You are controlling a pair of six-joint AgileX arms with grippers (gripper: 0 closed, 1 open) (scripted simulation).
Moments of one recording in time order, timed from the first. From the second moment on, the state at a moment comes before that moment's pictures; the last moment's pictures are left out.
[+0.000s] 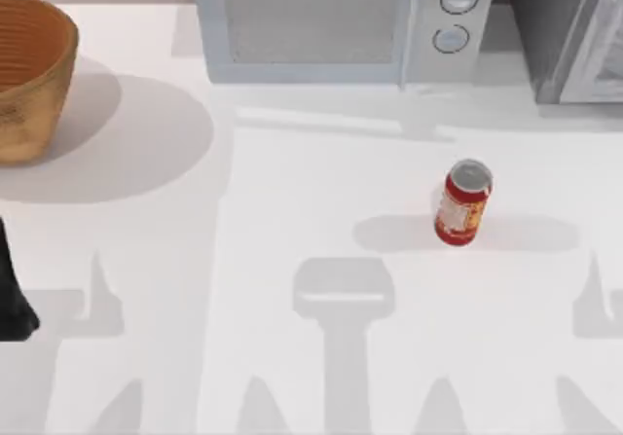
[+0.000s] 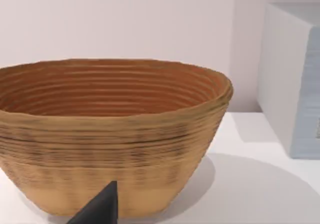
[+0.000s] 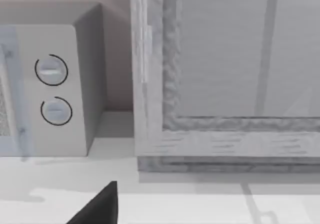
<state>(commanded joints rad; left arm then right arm) 0.00 0.00 0.00 0.00 0.00 0.00 0.00 0.00 0.00 0.00 0.00 0.00</state>
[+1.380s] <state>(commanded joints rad) 0.00 0.00 0.00 0.00 0.00 0.00 0.56 1.63 0.30 1.19 0.57 0.08</state>
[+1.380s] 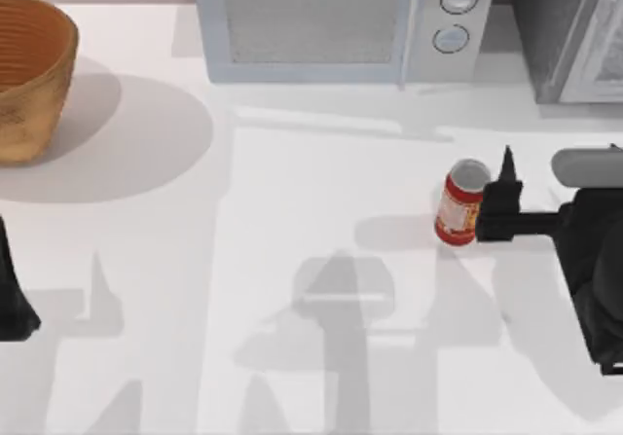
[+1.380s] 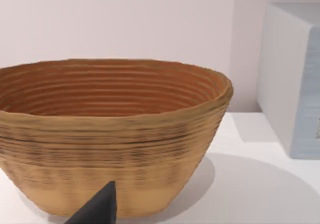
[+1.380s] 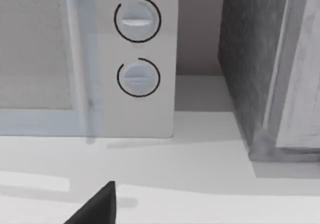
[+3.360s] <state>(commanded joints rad) 0.00 0.00 0.00 0.00 0.00 0.00 0.65 2.36 0.63 1.59 0.69 0.09</state>
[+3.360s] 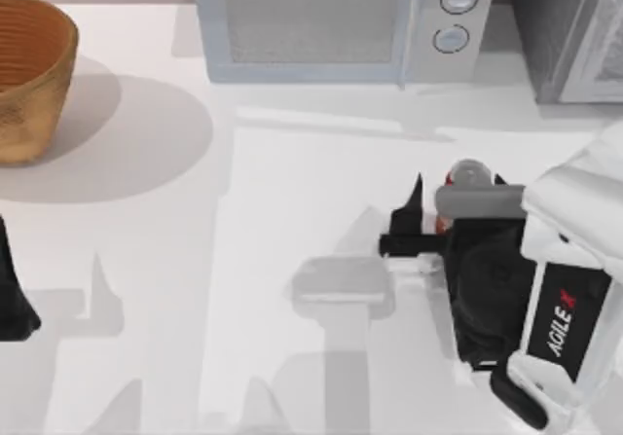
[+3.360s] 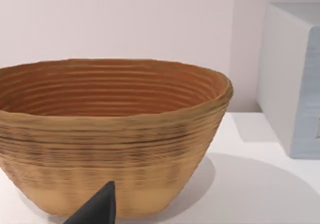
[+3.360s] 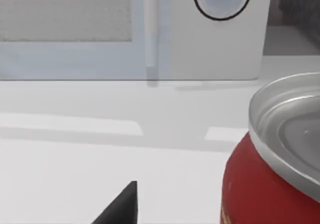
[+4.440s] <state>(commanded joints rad) 0.00 0.00 0.00 0.00 0.00 0.00 0.65 2.35 0.63 1.59 0.69 0.09</state>
